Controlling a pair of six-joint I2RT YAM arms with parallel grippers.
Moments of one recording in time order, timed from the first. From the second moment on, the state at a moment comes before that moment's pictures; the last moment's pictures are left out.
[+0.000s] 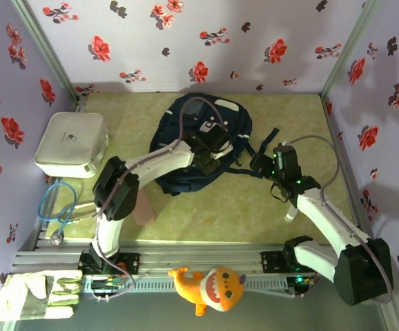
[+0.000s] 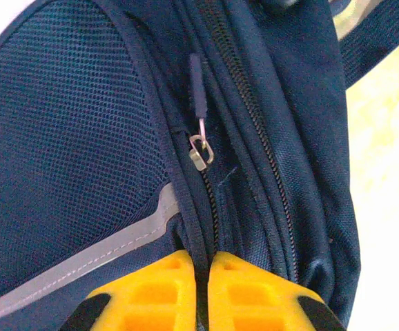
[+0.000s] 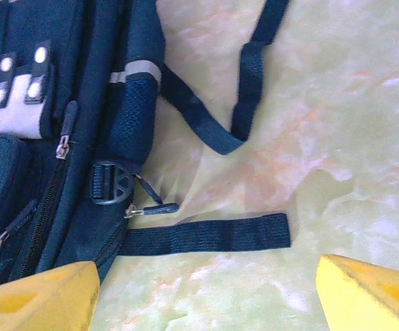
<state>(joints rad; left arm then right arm) -0.89 1.97 1.64 -0.80 -0.24 0.16 0.30 1.05 0.63 -0.30 0.03 0.66</state>
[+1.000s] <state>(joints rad) -0.77 1.63 1.34 -0.64 -0.06 0.10 0.32 1.72 1.15 -0.02 -0.47 0.58</state>
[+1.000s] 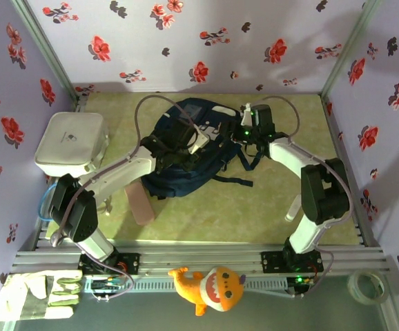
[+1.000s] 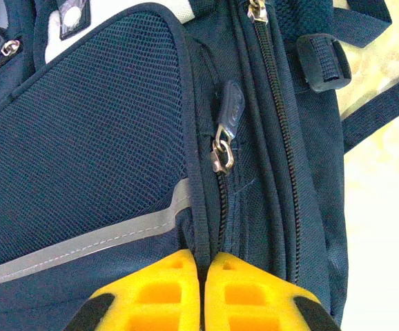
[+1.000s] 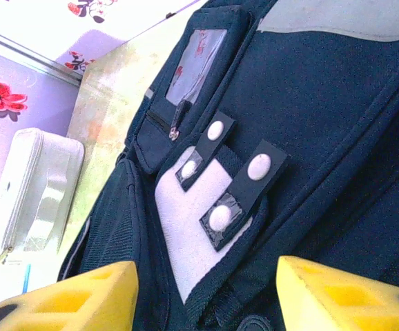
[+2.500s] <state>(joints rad) -0.75 1.62 1.32 -0.62 -0.03 0.08 0.33 1.64 0.99 0.00 -0.55 0.48</state>
